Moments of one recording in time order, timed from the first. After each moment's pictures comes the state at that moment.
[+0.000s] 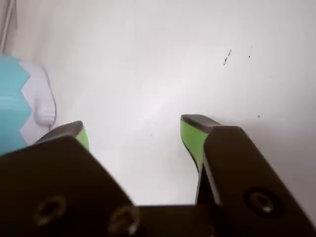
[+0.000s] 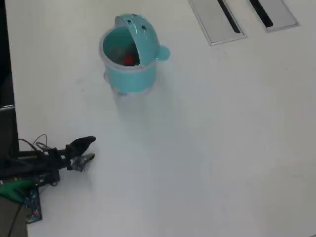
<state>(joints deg) -14.4 131.3 177.5 -3.1 -30.0</state>
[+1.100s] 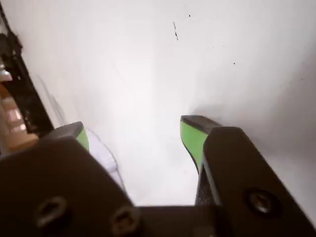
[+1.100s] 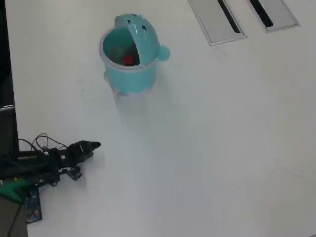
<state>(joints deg) -13.8 131.3 177.5 -2.8 6.5</state>
